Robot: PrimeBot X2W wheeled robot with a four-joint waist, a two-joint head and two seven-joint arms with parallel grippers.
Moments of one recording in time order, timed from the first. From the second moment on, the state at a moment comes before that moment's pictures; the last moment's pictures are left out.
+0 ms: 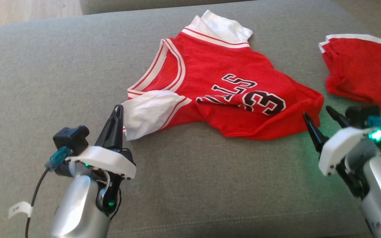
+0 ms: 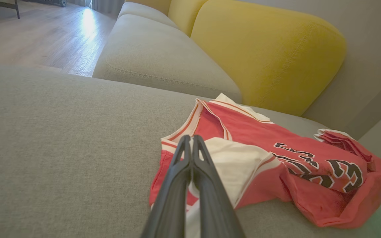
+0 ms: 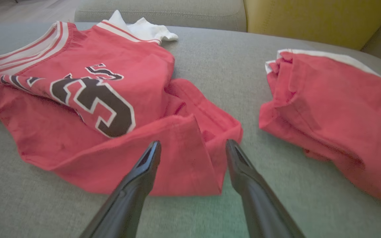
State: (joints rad) left arm -0.31 0.03 -0.21 0.48 -0.37 -0.11 -0.26; right arm -0.35 -0.36 0.29 0.45 0.35 0.13 0.17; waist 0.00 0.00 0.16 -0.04
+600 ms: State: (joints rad) left arm -0.28 0.03 -0.20 0.45 -0.37 -0.11 -0.26; right arm -0.15 -0.17 0.08 0.24 0.24 0.13 0.03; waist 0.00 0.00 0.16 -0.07
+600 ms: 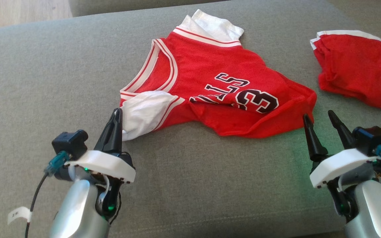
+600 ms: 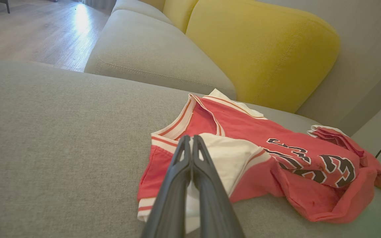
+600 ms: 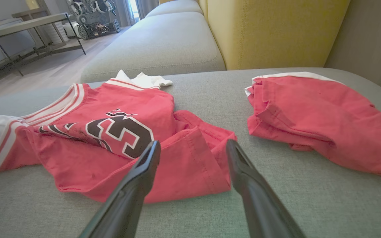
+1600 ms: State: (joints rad) left arm -0.29 0.03 -0.23 0.45 -0.38 -0.11 -0.26; right arm -0.38 -0.21 0.13 0.57 0.29 0.13 0.01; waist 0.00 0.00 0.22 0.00
